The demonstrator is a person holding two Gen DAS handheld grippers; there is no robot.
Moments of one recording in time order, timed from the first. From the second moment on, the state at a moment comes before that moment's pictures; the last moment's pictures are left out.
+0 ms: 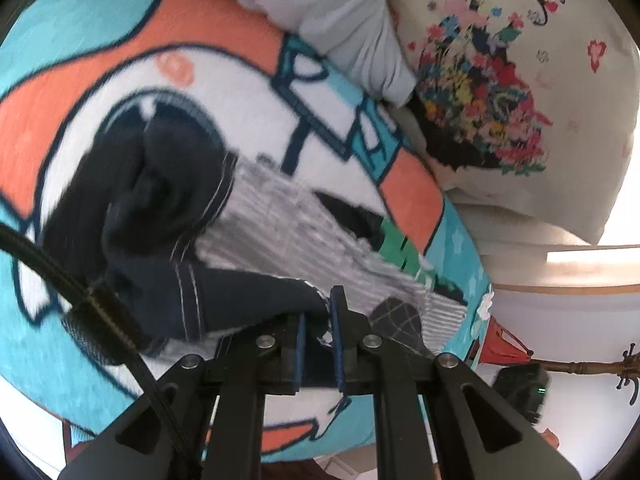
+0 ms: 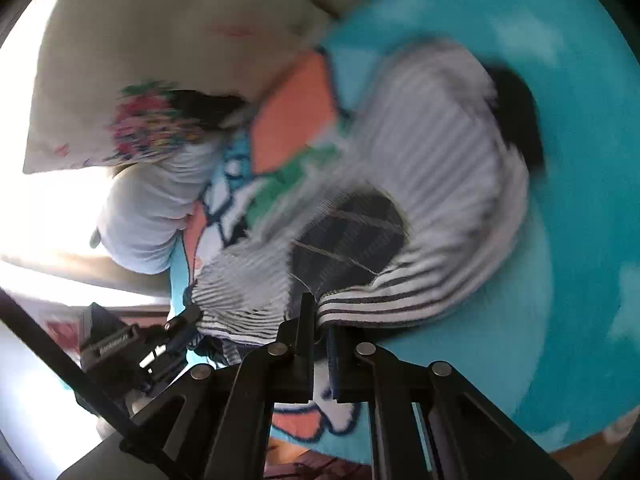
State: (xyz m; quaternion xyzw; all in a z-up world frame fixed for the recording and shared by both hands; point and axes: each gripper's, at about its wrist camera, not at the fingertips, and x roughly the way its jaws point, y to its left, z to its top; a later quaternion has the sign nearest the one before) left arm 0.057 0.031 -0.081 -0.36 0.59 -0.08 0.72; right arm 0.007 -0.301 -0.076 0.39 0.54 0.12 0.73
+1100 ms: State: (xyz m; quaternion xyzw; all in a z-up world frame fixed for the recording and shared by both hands) left arm 0.094 0.044 -0.051 -0.28 0.55 -0.12 0.78; right arm 0.100 -0.325 -0.020 0.25 0.47 0.07 0.84
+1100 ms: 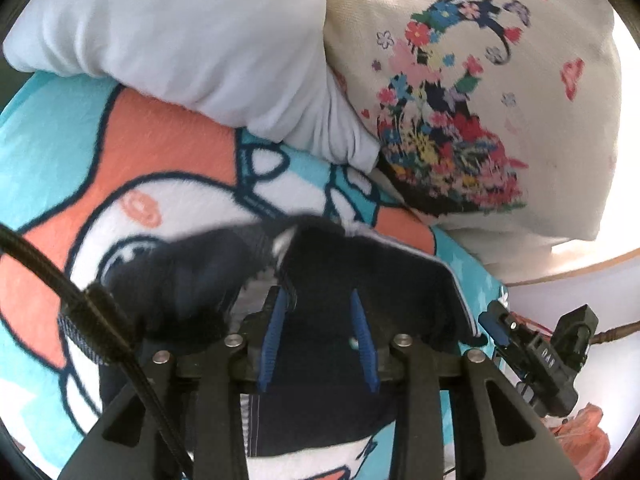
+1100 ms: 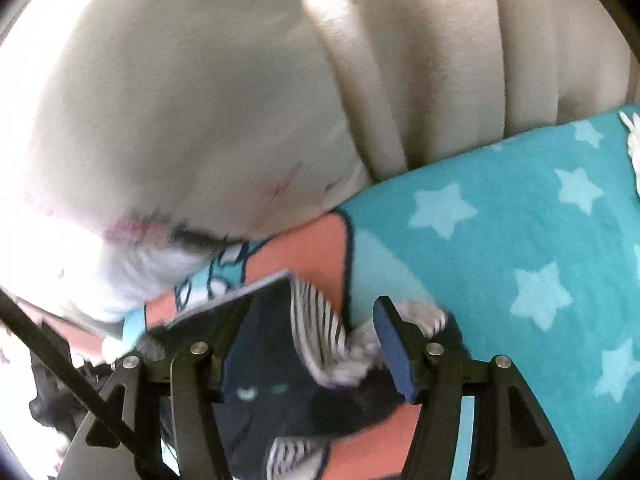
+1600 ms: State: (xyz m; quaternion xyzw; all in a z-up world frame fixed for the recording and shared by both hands) left arm 0.063 0.012 -0.107 -0.24 0.60 -0.11 0.75; right arm 0.145 -0.303 -0.030 0.01 0.51 0.00 0.86
